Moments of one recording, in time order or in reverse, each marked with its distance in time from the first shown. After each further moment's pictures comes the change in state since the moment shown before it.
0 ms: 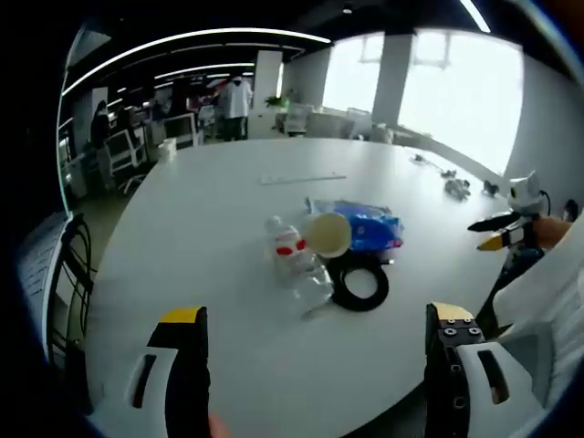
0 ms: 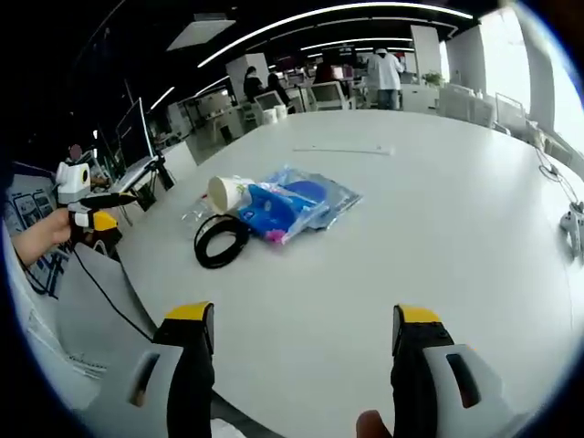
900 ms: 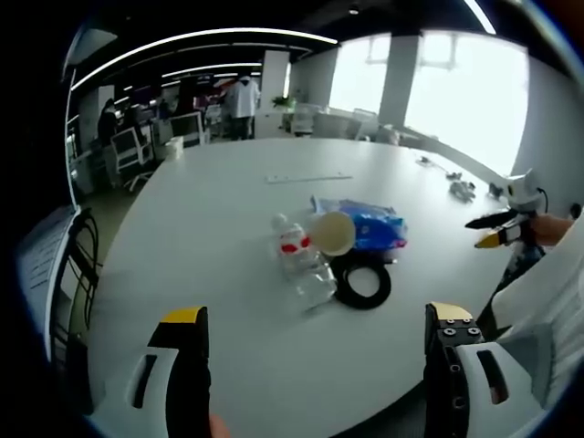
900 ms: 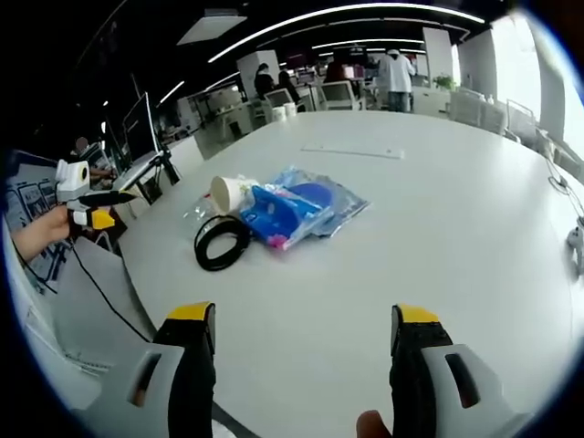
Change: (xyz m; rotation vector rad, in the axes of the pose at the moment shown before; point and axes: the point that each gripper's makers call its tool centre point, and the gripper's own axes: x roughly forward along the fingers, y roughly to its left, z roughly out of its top) left arm -0.007 0.002 -0.002 -0.018 -0.004 0.031; right arm 0.013 -0.003 0.012 -0.049 0.012 0.035
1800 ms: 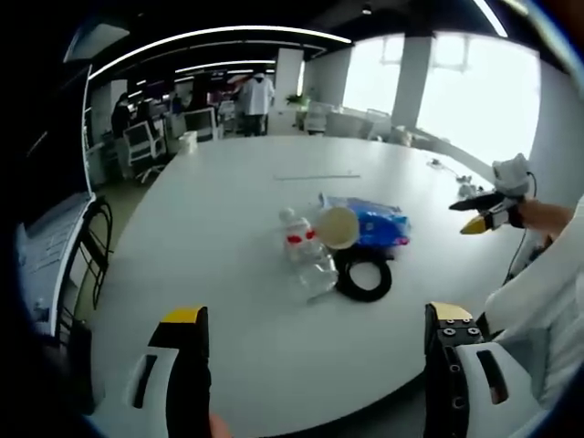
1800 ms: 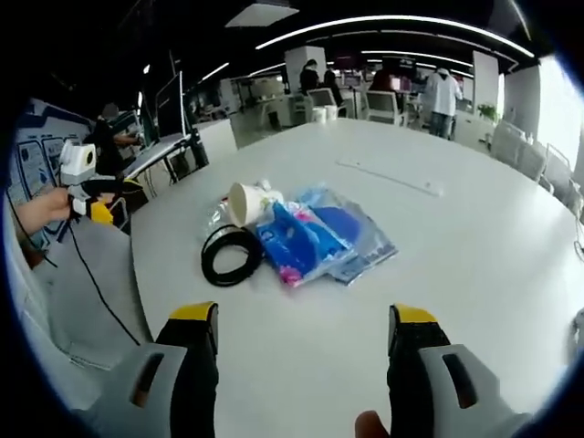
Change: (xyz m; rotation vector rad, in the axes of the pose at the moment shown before) left arm -0.016 -0.003 -0.009 -0.037 0.007 0.056; right arm 0.036 0.011 0.048 -0.214 0.012 0.120
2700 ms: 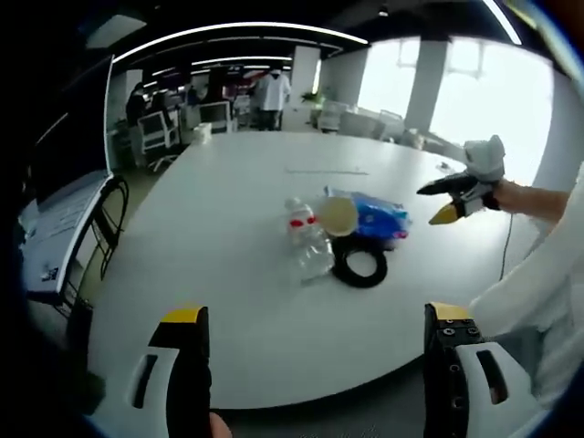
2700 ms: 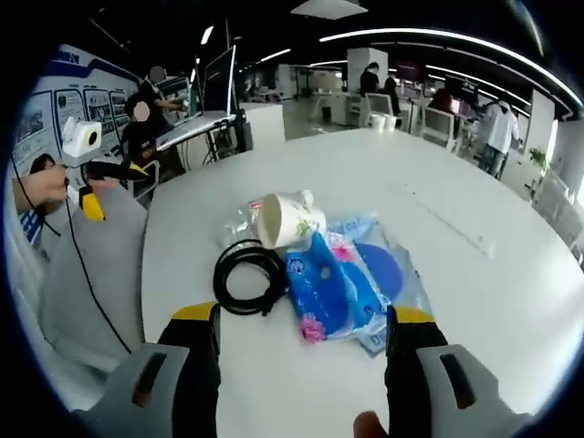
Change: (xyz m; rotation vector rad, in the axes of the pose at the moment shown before) left arm -0.022 -0.010 -0.022 -0.061 0.008 0.050; right arm 0.056 0.029 0.045 -0.222 0.027 0.153
